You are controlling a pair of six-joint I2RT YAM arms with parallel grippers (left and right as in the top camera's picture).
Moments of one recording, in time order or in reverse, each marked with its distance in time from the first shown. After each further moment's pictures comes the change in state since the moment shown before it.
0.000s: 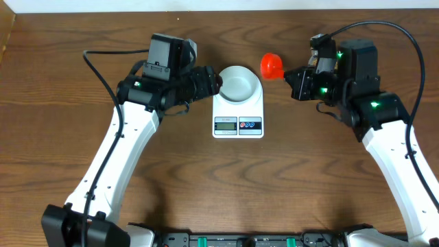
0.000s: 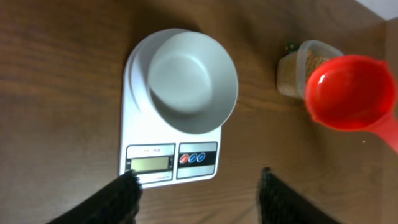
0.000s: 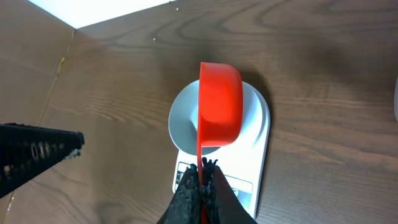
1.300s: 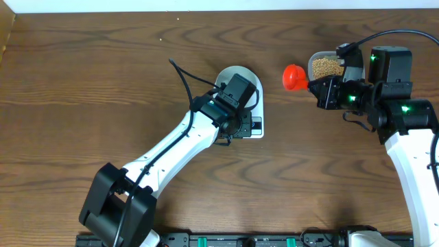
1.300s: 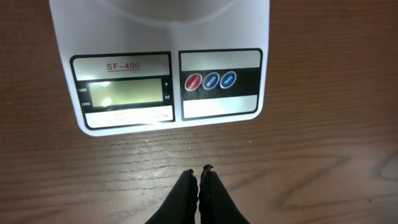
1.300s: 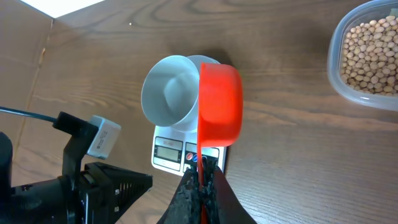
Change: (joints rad) left arm -0.364 0.174 -0.108 -0.022 -0.264 -0.077; right arm -0.166 -0.060 0.000 -0.199 -0.087 -0.127
